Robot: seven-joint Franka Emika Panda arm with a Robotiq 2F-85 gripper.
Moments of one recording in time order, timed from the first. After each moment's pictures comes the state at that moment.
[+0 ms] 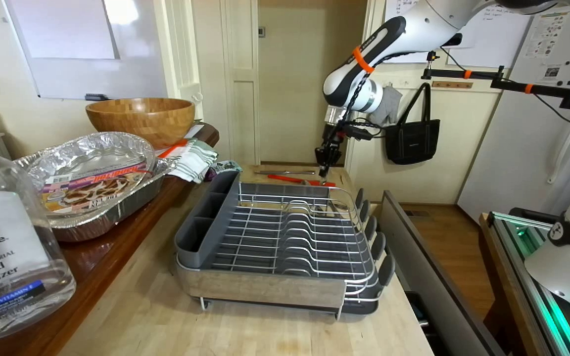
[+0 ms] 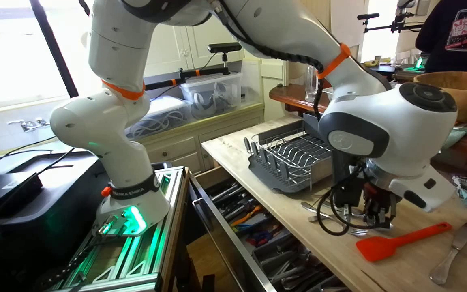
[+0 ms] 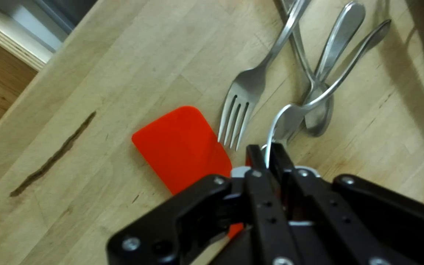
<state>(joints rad) -0.34 0.57 -0.04 -1.88 0.45 2.38 -0.34</state>
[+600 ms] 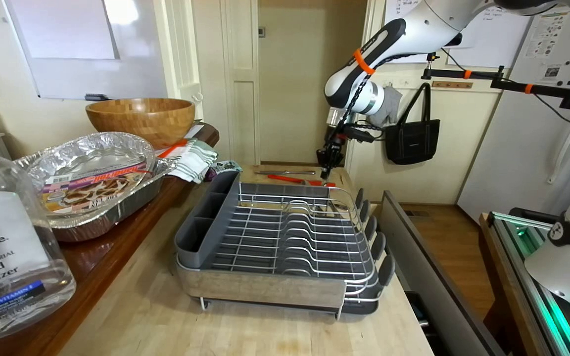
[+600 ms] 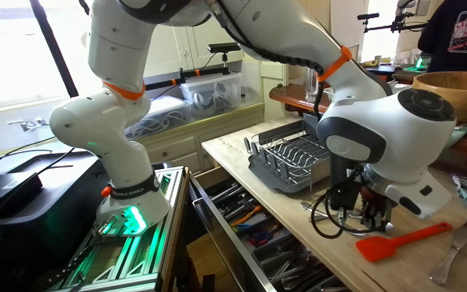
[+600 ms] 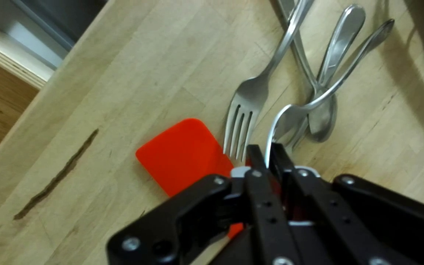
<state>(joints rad) -0.36 0.57 -0.03 -1.89 0.48 2.38 -0.33</state>
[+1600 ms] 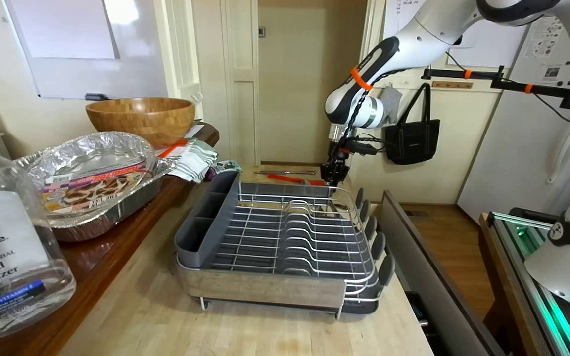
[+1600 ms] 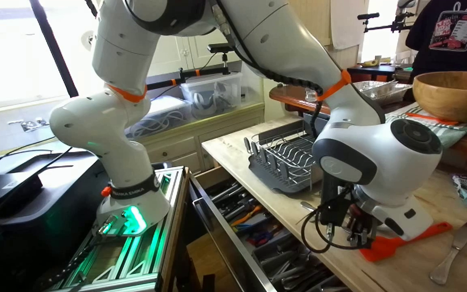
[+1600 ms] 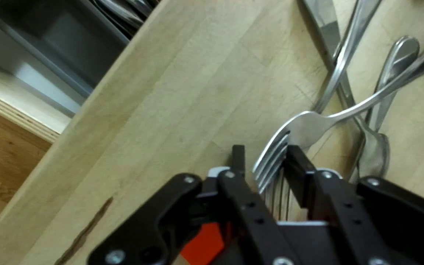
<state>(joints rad) -0.36 0.65 -0.03 -1.90 0.46 2.40 -0.31</state>
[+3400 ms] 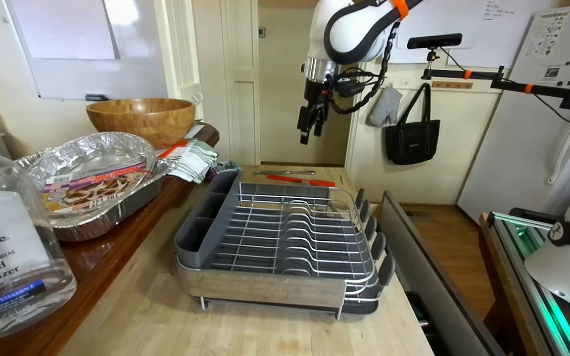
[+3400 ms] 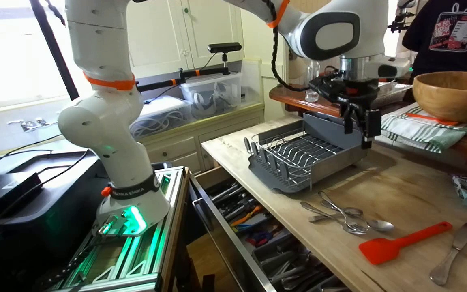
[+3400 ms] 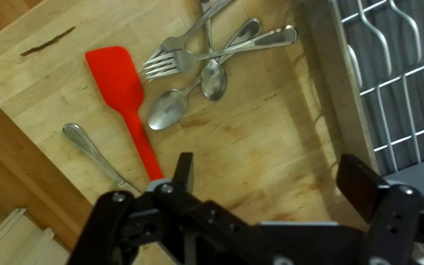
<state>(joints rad) -0.08 0.23 -0.04 -1.98 0.00 2.32 -0.05</state>
